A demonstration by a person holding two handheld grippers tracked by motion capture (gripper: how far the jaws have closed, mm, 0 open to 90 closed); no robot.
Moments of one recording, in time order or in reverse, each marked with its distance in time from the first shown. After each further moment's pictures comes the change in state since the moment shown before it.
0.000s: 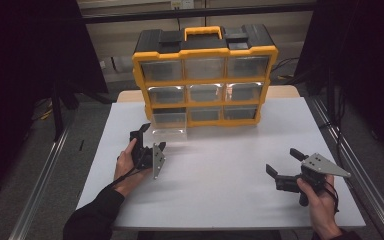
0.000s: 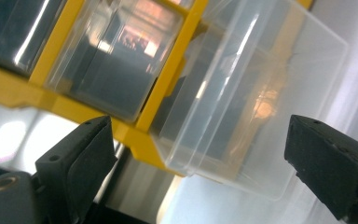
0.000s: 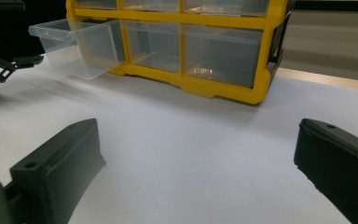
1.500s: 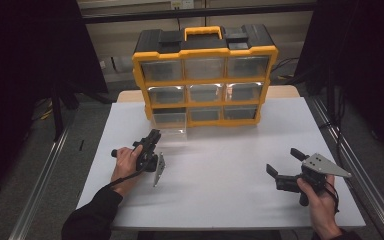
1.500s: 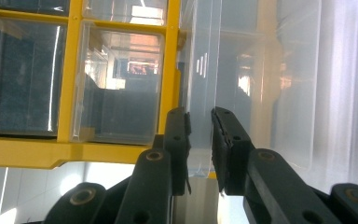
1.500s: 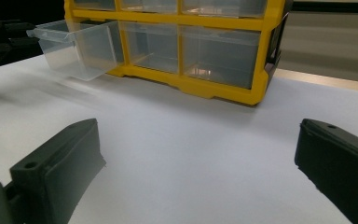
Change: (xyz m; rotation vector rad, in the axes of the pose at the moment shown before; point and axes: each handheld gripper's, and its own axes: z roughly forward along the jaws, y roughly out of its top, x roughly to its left) left arm -0.005 -0.001 -0.007 -0.016 0.027 0.408; right arm 0.000 0.000 0.000 -0.005 -0.011 0.002
